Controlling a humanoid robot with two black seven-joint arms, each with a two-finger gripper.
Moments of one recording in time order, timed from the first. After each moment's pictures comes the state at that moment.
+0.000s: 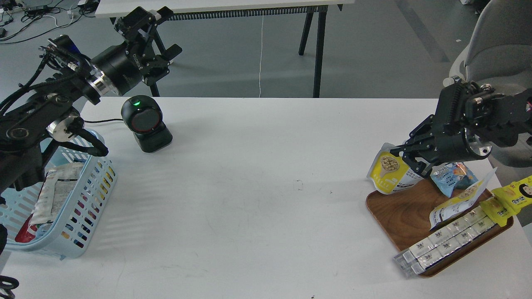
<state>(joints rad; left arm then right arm) -0.93 0.48 -0.57 -0.72 0.64 -0.49 -0.49 1.38 -0.94 -0.17 1.46 -2.18 0.28 0.49</state>
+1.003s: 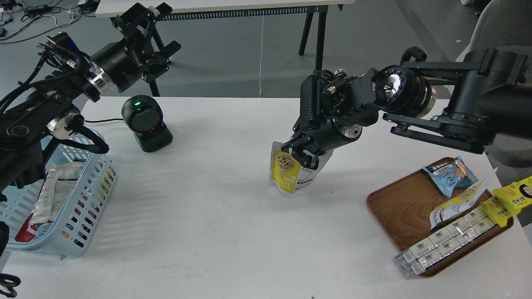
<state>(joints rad) -0.94 0.47 -0.58 -0.72 0.63 -0.49 -0.49 1.53 -0.31 -0.18 1.24 -2.11 0.34 0.49</state>
